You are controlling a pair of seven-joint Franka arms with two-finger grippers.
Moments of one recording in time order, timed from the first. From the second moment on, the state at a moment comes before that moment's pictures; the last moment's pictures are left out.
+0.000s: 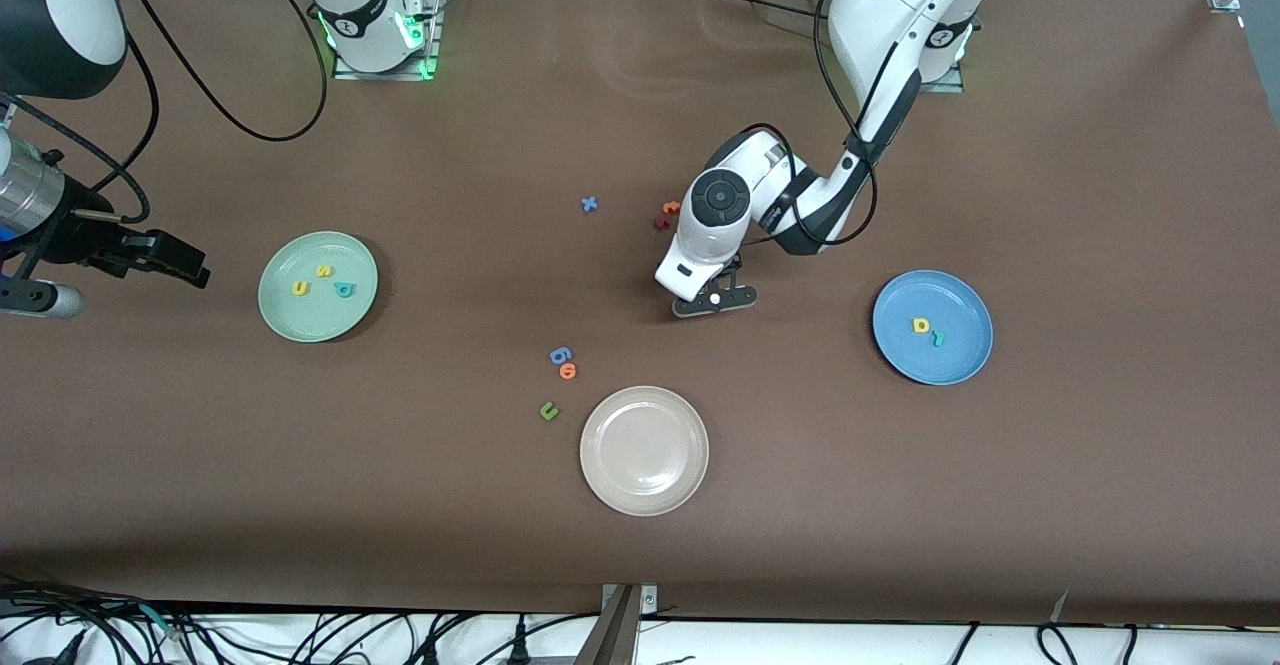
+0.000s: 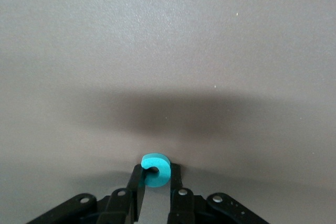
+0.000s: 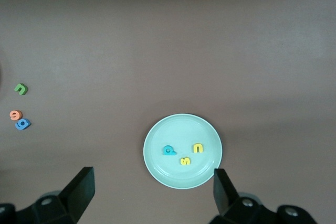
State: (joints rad) left arm -0.51 0.69 -0.21 -1.76 0.07 2.39 -0.93; right arm 0.12 0.19 -0.12 -1.53 0.02 1.75 0.12
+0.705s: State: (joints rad) left arm -0.37 0.65 -0.19 -1.64 0.08 2.06 -0.62; right arm 0.12 0.19 -0.12 -1.53 0.02 1.75 0.12
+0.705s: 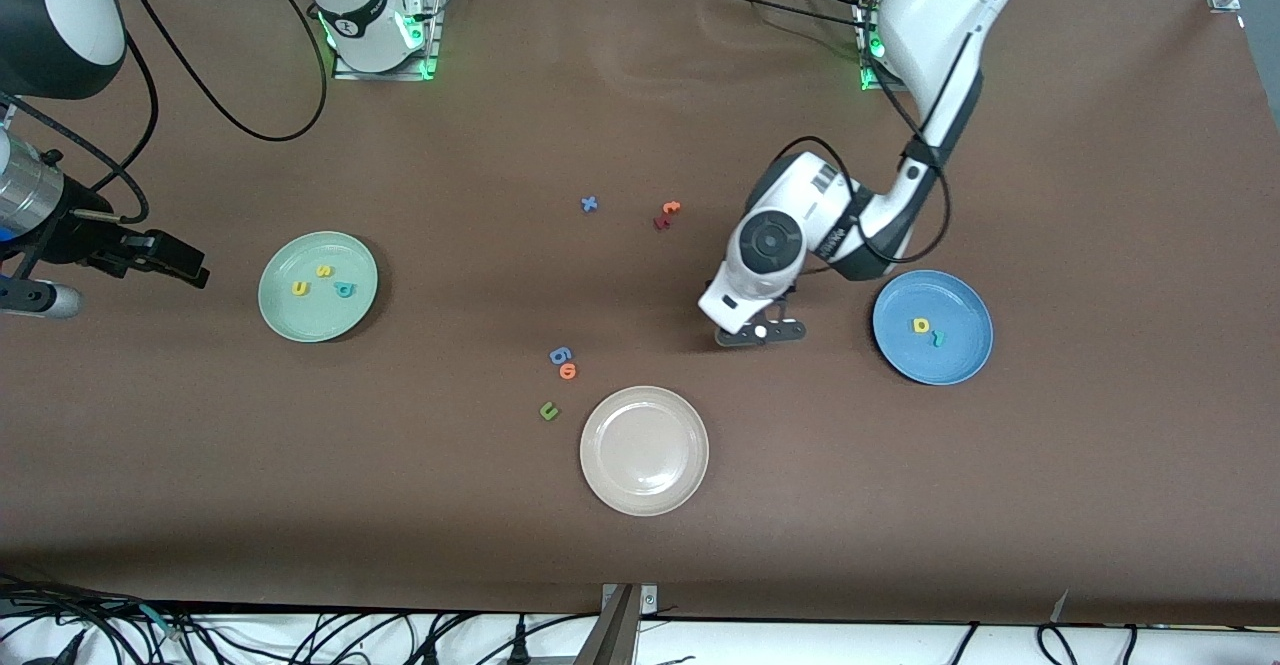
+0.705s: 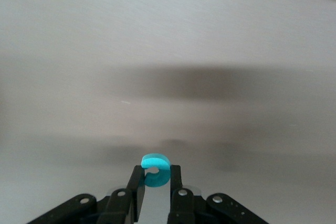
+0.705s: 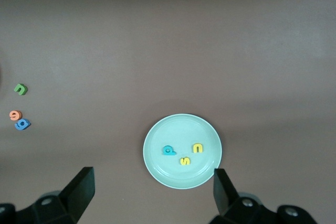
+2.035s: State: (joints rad) left arm 0.00 0.64 -0.18 -1.65 0.27 1.88 0.26; right arm 0.12 0.19 -0.12 -1.53 0.02 1.75 0.12
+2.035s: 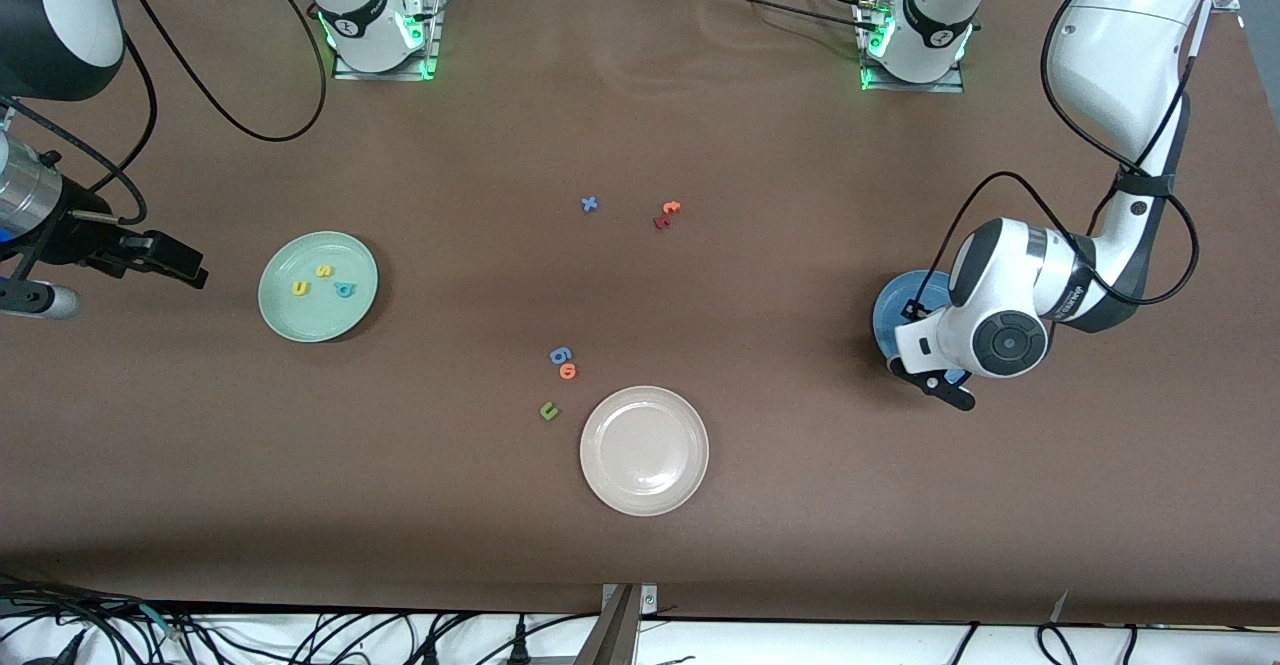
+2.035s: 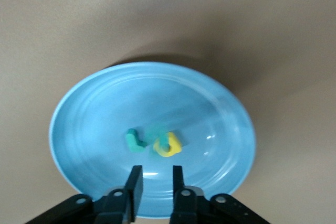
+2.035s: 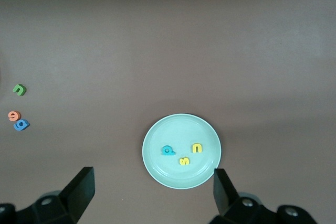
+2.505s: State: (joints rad) left arm 0.05 0.59 -0.18 -1.60 0.27 1.80 0.30; right arm 0.12 0.19 -0.12 -1.53 0.02 1.75 0.12
